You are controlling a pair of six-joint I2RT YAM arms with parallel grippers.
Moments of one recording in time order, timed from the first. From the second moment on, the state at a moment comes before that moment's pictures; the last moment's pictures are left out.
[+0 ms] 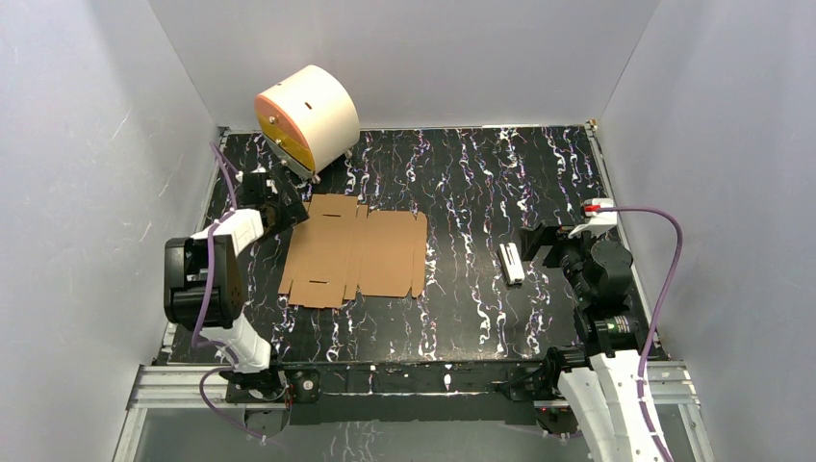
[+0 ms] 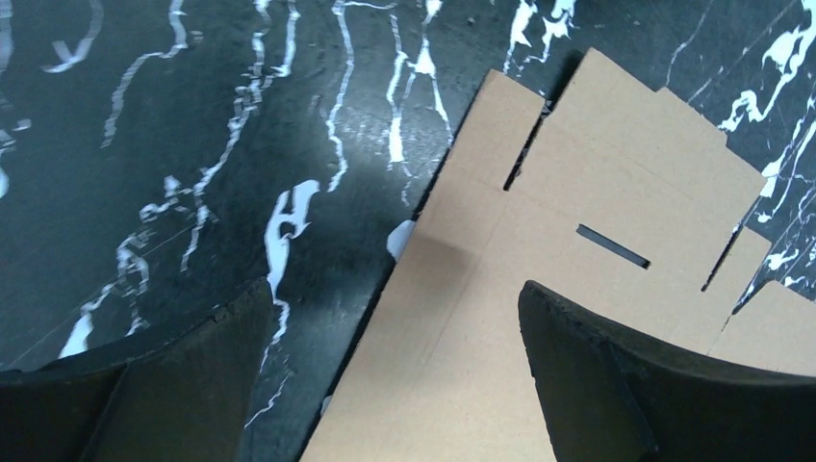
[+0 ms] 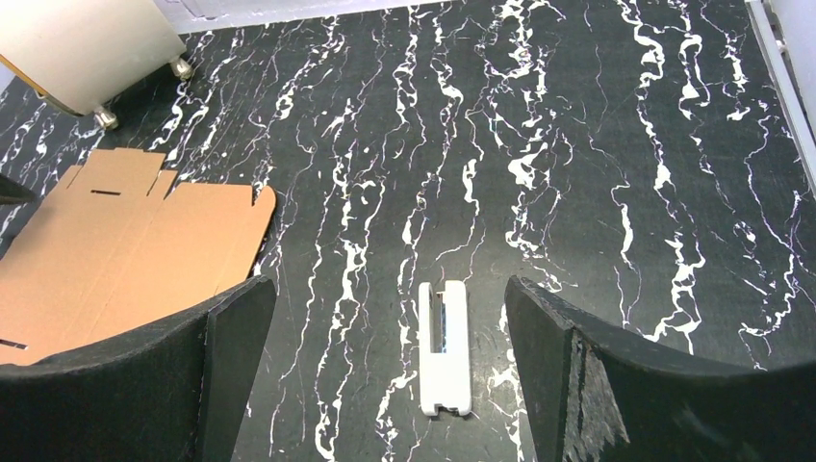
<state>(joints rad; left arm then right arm) 0.05 1.65 0.95 -0.18 -0.03 -0.40 0.11 0.46 0.56 -0.29 -0.11 0.21</state>
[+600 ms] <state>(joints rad) 0.02 1.81 1.05 -0.10 0.32 -0.26 0.12 0.46 0.56 -0.28 -0.12 0.21</state>
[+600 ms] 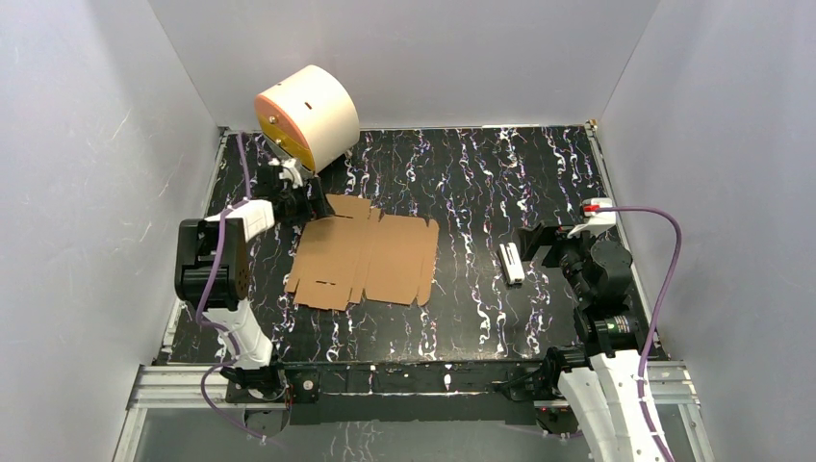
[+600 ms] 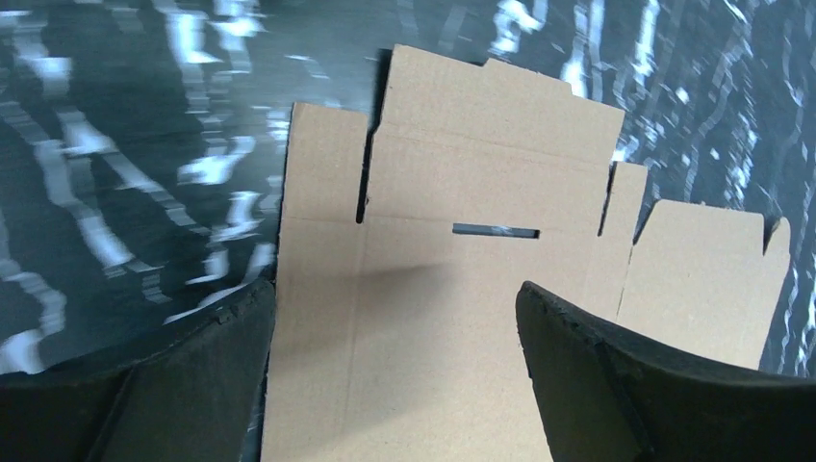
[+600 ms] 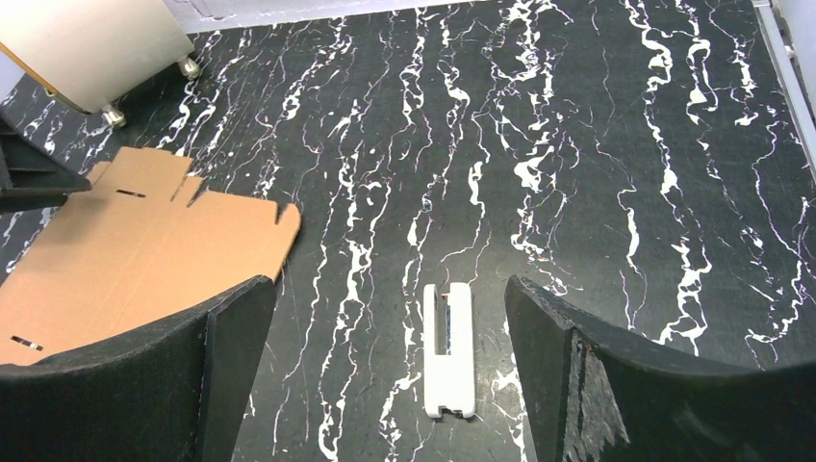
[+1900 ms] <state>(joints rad) -0.30 1.18 0.79 -0.22 0.25 -0.44 0.15 0.90 0.73 -0.35 -0.46 0.19</state>
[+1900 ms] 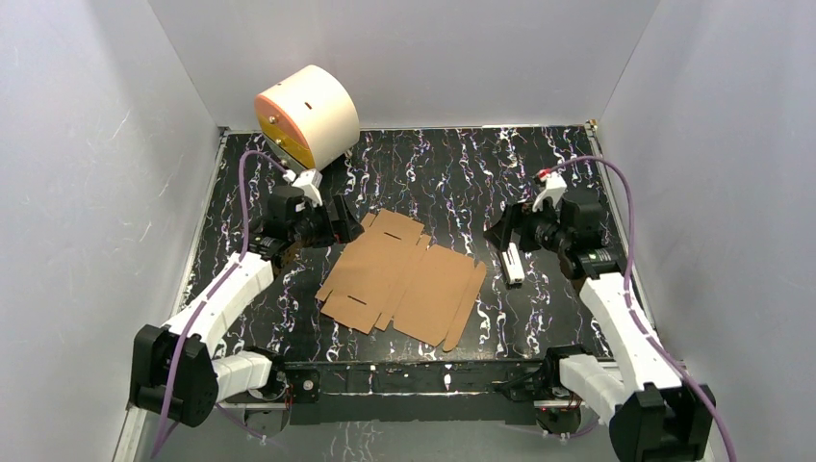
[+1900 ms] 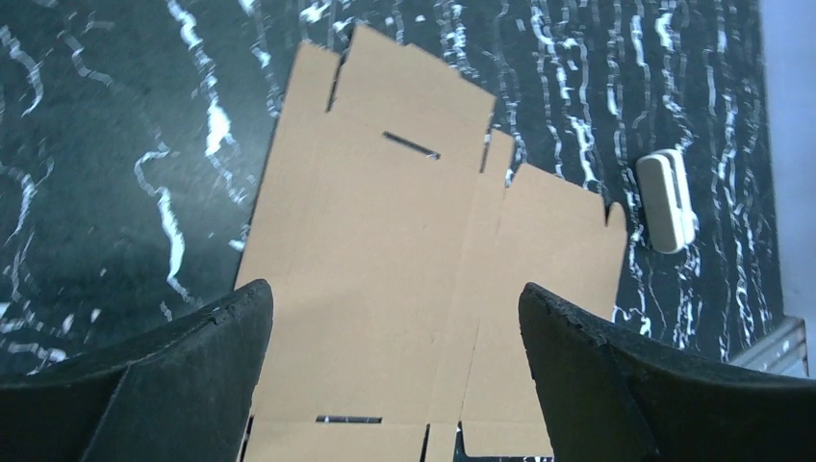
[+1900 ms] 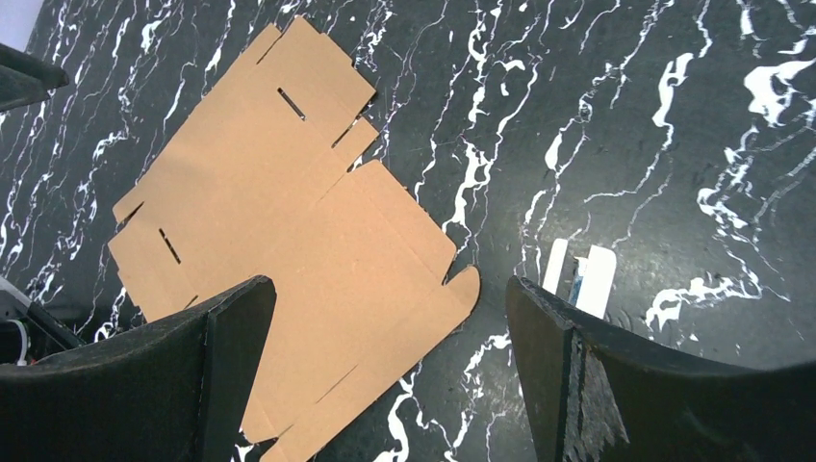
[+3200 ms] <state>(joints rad) -0.30 0.97 0.48 -0.32 0.03 -0.76 0.37 1.55 0.87 -0.21 -0.29 0.09</state>
